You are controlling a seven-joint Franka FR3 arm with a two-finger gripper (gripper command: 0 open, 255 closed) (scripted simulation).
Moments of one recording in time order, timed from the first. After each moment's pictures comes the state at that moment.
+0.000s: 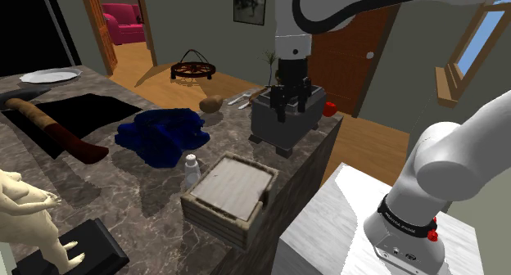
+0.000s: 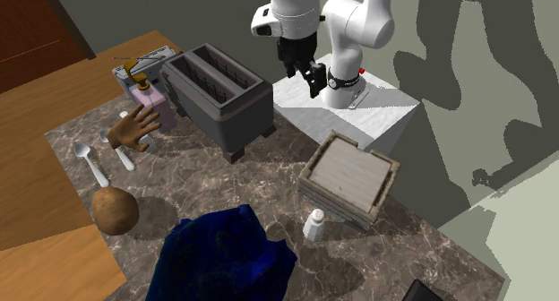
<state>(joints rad) 0.05 -0.45 0.20 -2.33 0.14 1.71 0.28</state>
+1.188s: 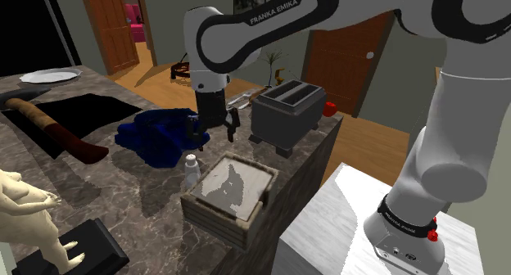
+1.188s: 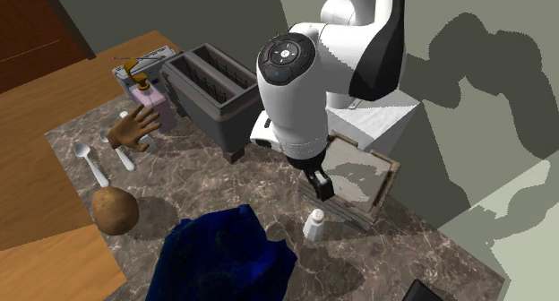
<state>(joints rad) 0.13 0.19 0.38 -1.88 0.09 1.92 0.72</state>
